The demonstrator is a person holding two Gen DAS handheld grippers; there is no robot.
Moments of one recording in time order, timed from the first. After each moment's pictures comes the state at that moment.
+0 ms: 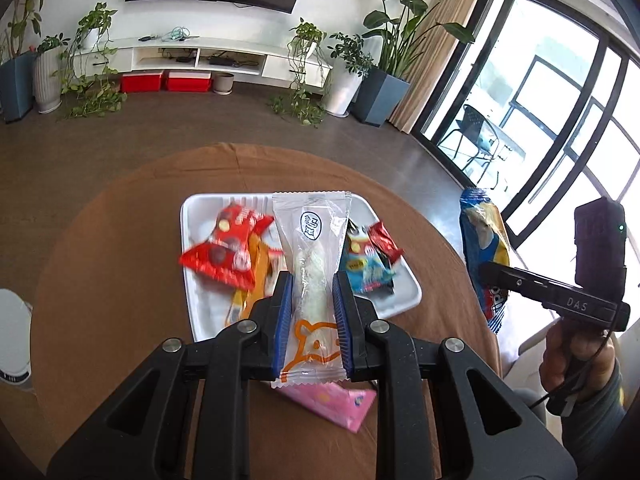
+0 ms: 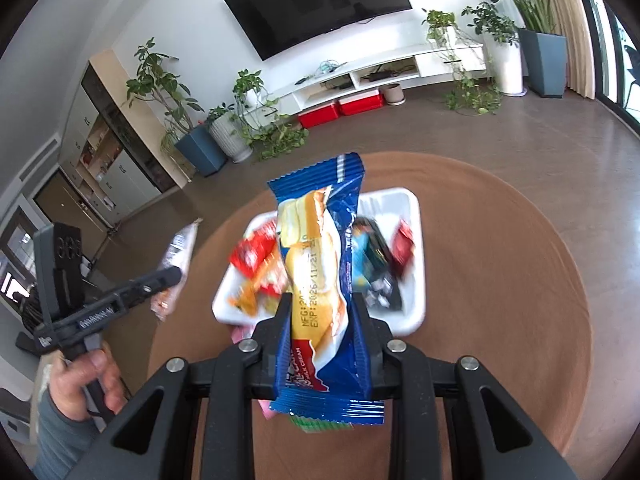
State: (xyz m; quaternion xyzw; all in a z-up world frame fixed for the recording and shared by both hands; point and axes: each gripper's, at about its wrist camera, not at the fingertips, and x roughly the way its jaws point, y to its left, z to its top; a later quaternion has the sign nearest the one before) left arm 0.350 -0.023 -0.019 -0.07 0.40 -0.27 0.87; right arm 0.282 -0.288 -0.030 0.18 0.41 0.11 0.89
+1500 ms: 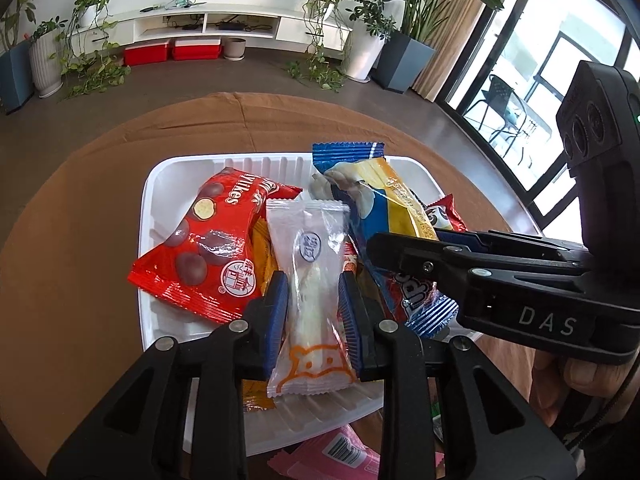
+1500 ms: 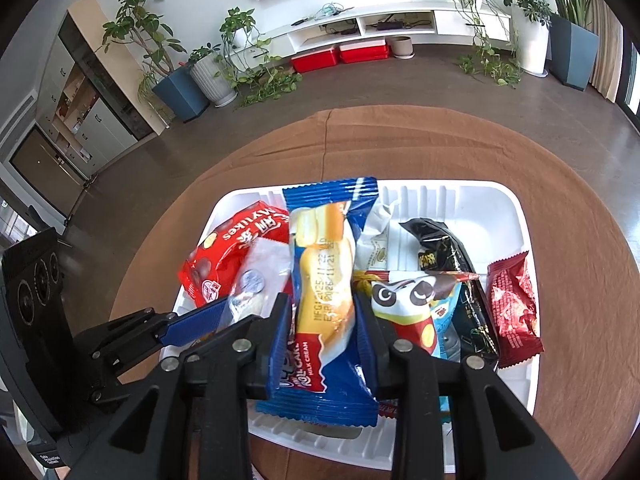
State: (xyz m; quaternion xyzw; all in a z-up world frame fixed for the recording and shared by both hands) left arm 0.451 -0.075 -0.125 -0.04 0.46 -0.25 0.85; right arm 0.417 -0.207 -0.109 0.12 0.50 0.10 0.85
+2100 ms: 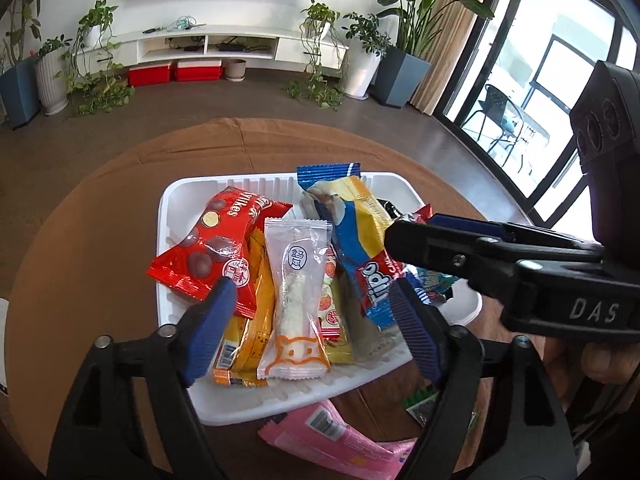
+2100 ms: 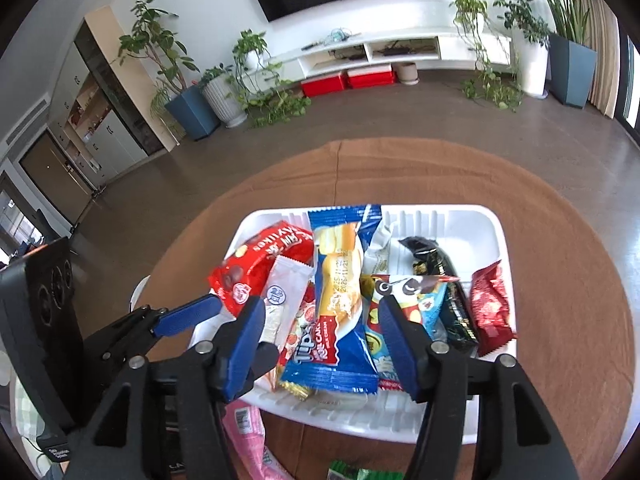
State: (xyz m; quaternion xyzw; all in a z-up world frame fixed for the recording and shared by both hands) left arm 0.420 -0.074 -0.097 -0.03 0.43 -0.24 0.87; right arm 0.383 -0.213 -0.071 0.12 0.45 0.11 0.88
